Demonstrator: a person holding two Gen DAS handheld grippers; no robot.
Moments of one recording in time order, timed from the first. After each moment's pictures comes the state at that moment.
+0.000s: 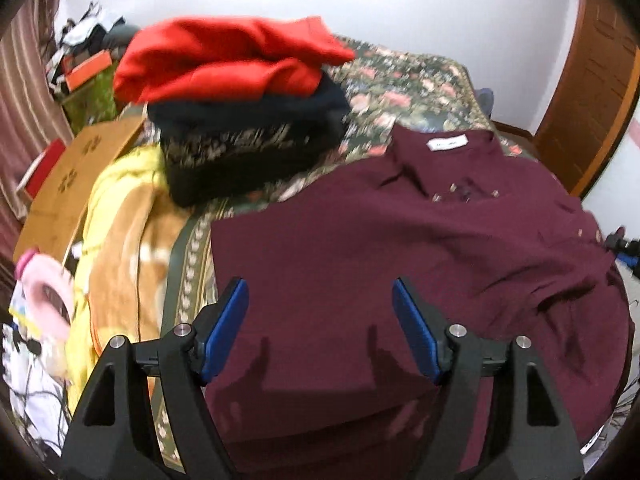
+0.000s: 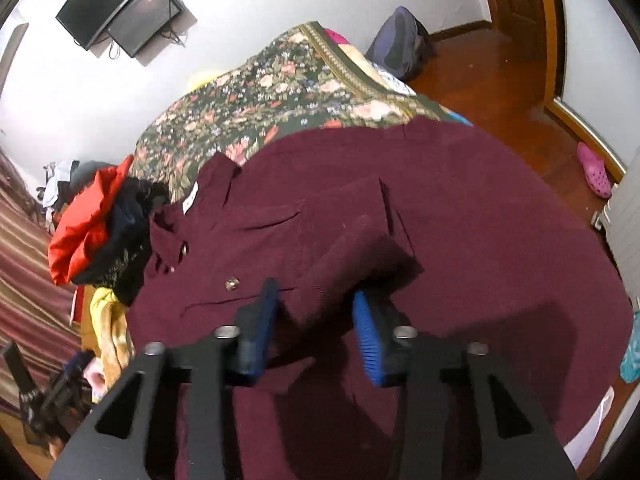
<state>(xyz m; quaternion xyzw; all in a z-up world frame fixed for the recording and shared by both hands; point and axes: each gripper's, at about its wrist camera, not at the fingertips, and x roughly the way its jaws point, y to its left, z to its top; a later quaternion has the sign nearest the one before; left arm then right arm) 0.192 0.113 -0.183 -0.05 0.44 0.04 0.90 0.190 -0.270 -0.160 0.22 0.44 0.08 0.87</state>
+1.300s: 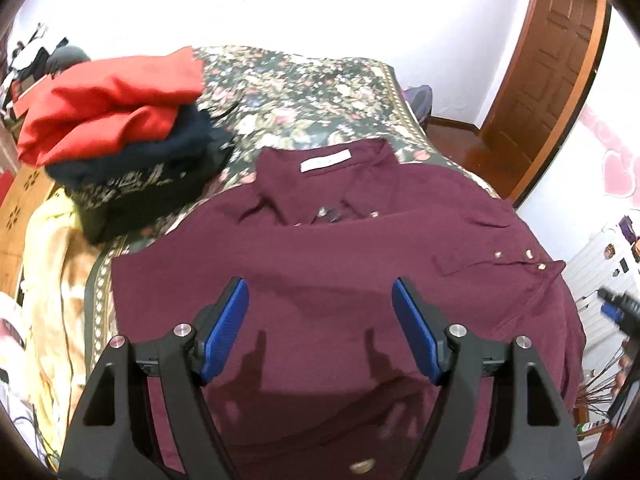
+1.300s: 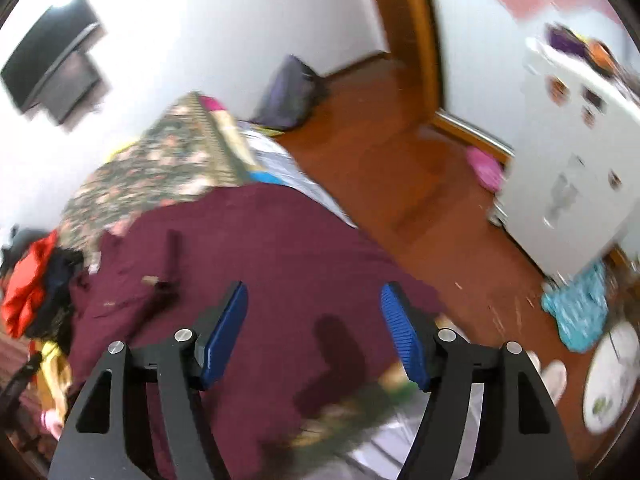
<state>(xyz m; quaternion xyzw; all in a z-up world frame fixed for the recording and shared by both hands) 0.225 -0.005 -0.152 -0.05 0.42 -0.06 0.90 0.108 -0.427 -0.185 0.26 0.42 -0.10 0.86</state>
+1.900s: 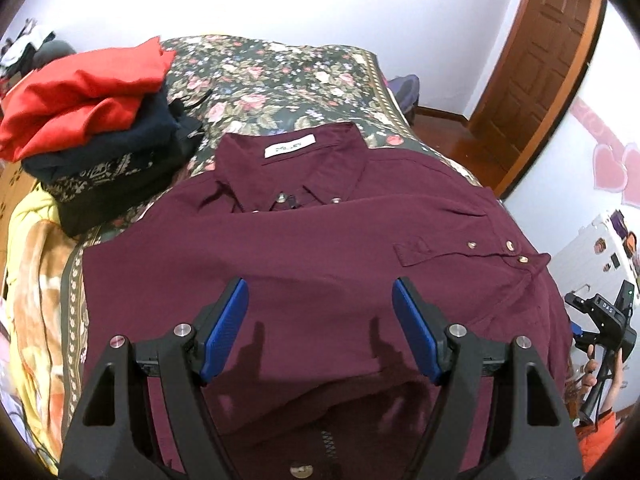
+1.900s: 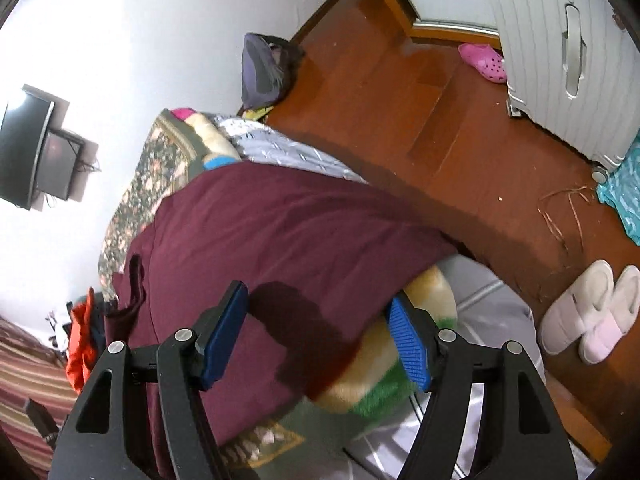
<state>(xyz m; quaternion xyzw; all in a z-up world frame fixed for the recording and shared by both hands) 0.228 -0.031 -0.161 -0.06 0.44 -0.07 0.89 0.117 -0.478 -0.258 0.45 0.41 -0.05 0.80</state>
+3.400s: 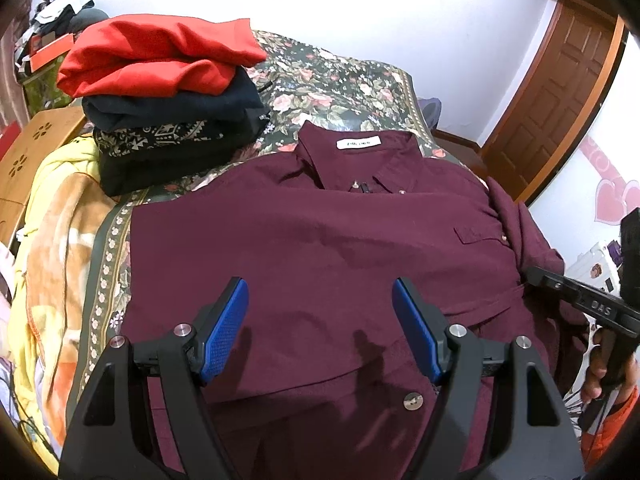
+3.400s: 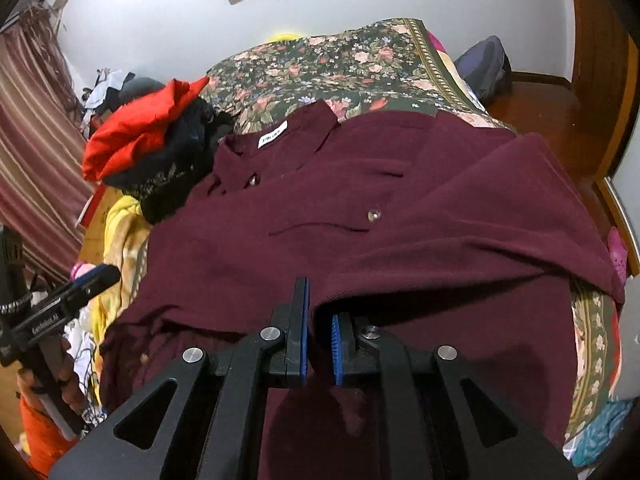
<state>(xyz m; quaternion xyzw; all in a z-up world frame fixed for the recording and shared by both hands) 0.181 0.050 -0.170 -0.11 0.42 -0.05 0.90 0.153 -0.210 -0.152 0.08 0.45 0.20 0.87</state>
